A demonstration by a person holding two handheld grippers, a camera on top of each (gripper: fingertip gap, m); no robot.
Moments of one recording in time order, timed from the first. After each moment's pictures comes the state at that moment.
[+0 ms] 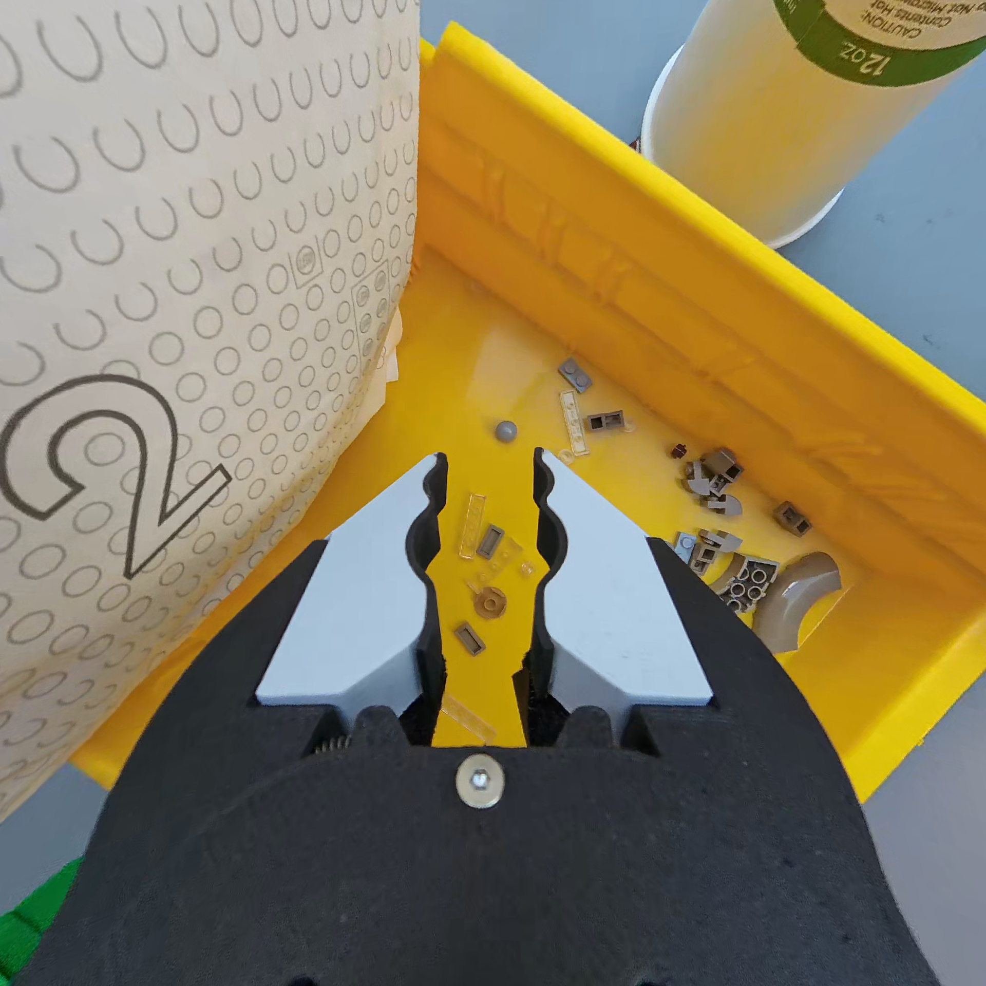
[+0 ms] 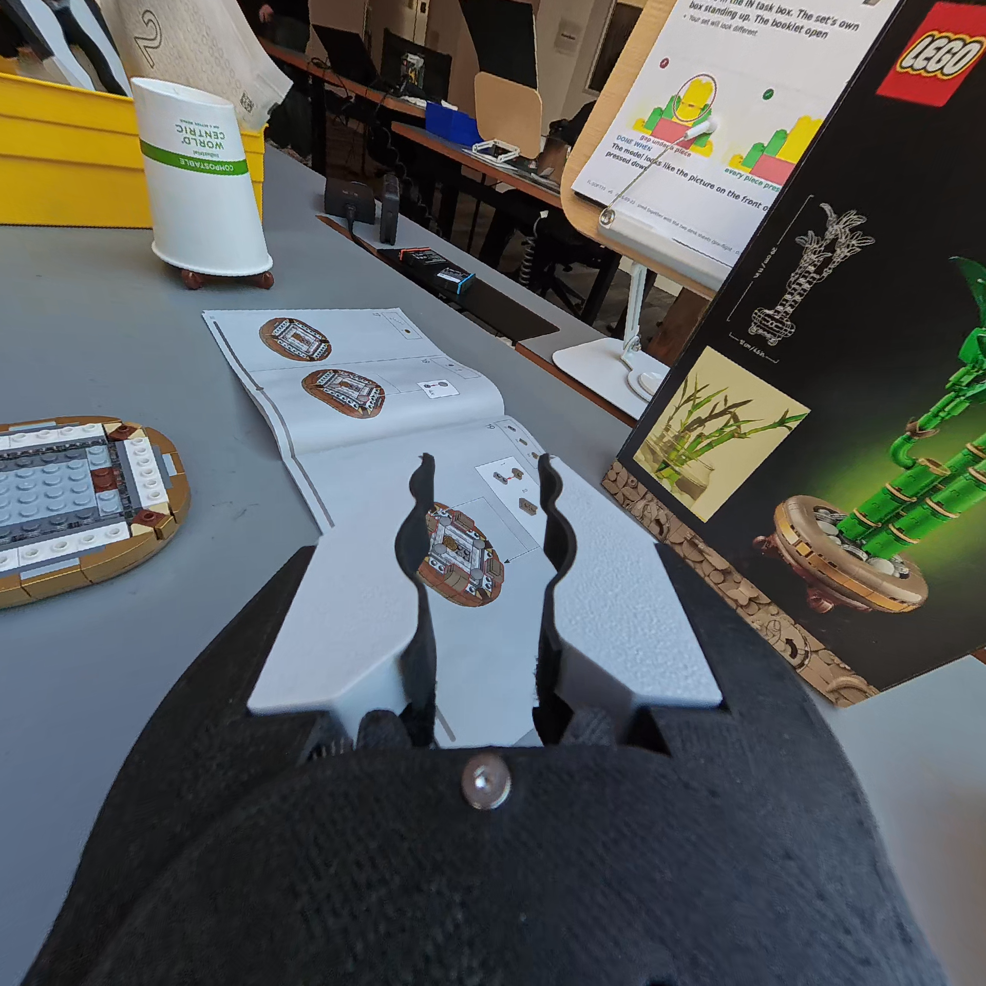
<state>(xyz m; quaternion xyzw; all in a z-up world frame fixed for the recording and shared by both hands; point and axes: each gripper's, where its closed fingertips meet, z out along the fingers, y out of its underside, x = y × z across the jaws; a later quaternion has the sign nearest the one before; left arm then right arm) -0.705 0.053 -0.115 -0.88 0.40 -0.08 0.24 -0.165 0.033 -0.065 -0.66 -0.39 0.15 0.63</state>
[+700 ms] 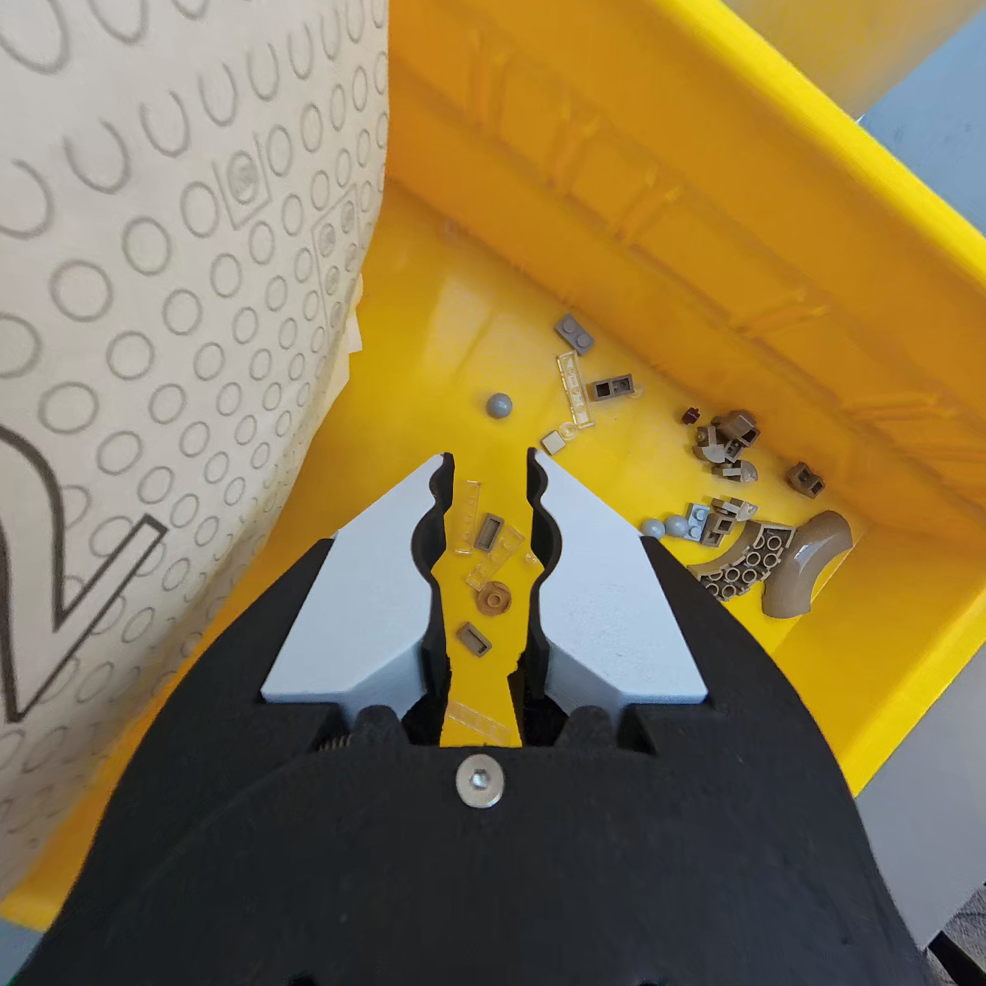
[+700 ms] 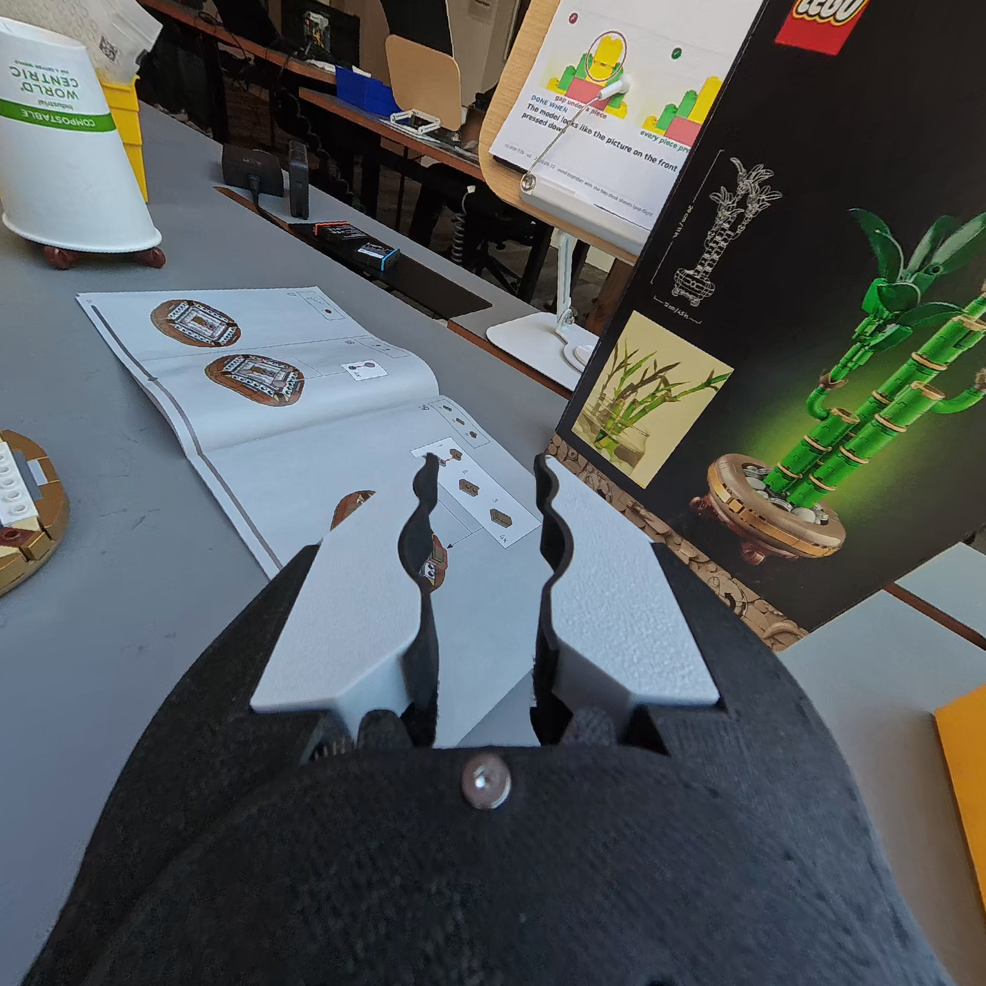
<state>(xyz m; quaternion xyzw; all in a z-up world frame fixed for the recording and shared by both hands) -0.710 0.047 -0.139 -0.88 0.43 -0.12 0.17 -0.145 0.055 -0.070 -0.68 -0.34 0.10 0.64</state>
